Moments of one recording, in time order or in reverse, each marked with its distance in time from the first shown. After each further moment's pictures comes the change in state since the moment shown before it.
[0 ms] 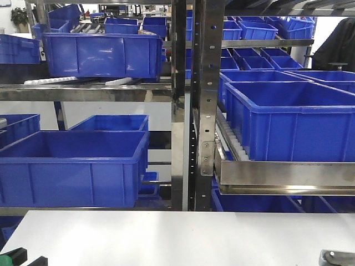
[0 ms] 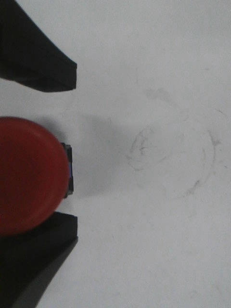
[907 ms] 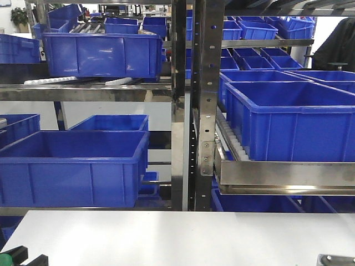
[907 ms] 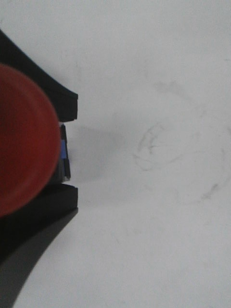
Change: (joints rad) left arm 0.000 0.000 0.000 0.000 -0.030 -0.001; right arm -0.001 -0.014 -0.007 -0.001 0.007 -0.008
